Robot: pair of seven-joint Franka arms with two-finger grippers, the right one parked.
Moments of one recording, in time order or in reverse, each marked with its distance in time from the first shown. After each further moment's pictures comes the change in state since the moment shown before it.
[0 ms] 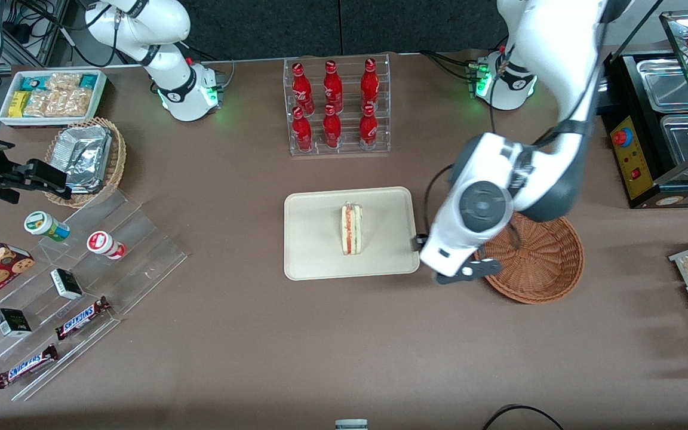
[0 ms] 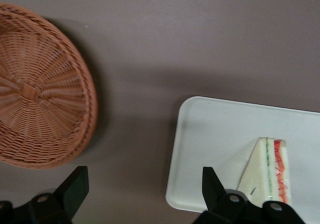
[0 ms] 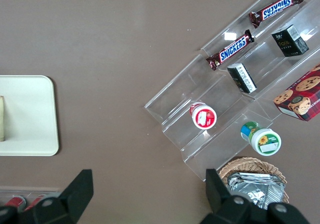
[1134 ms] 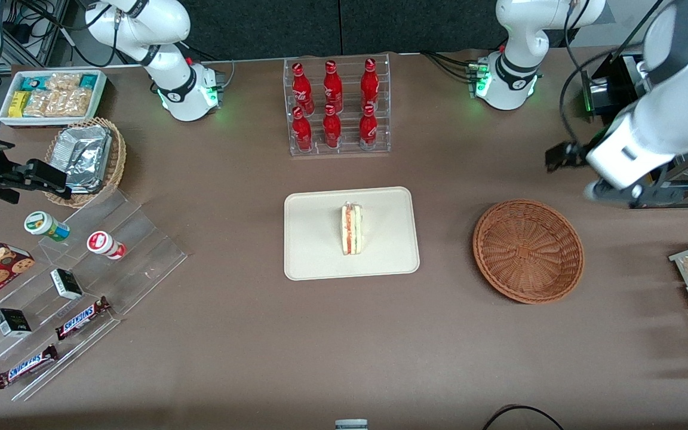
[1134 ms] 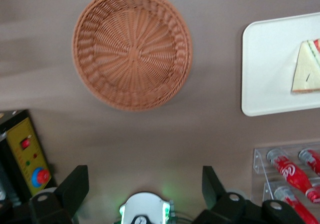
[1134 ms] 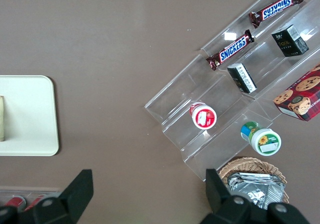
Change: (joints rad) arm 0.365 -0.496 -0.081 -0.194 0.002 -0.334 0.528
